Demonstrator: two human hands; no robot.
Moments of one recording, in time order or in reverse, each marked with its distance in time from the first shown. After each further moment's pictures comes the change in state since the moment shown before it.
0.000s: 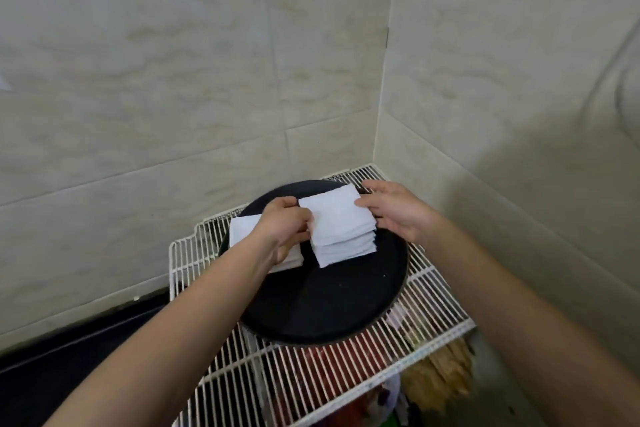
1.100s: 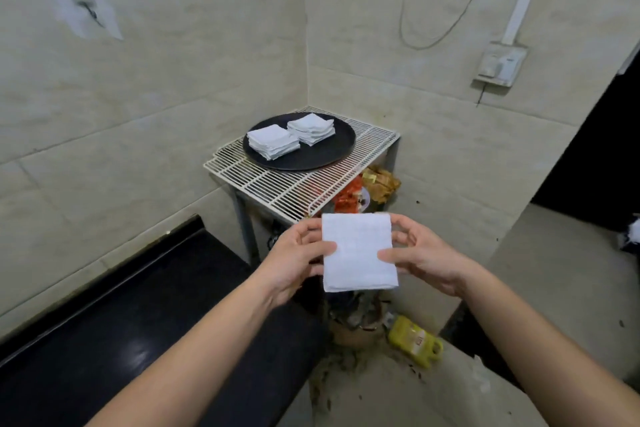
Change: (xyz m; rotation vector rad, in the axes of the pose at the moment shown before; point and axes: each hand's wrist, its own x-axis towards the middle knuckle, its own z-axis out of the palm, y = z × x) left_hand -0.344 -0.192 -0.248 0.023 -0.727 0.062; right_hand -0.468 0.215 0.281 0.122 0.276 -0.152
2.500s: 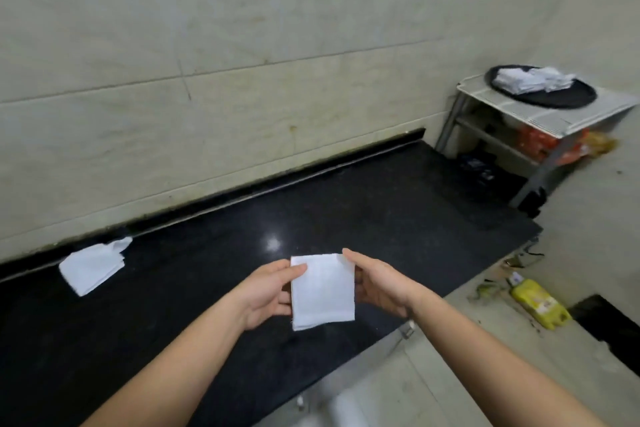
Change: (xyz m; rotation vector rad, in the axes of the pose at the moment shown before) left_hand -0.621 -0.114 -0.452 -0.081 0.379 -0.300; right_hand -0.214 0.192 0.680 -0.199 -0.495 0.357
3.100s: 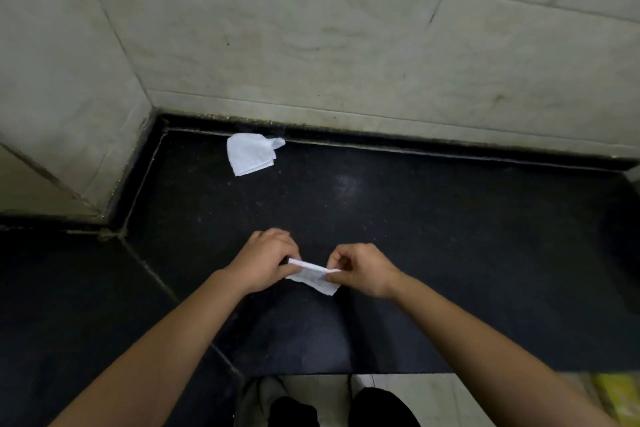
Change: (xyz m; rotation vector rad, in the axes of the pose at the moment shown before) left_hand -0.063 -0.128 -0.250 1.125 0.423 0.293; right_hand 0.159 0.025 0.232 -1.086 -0.310 -0.194
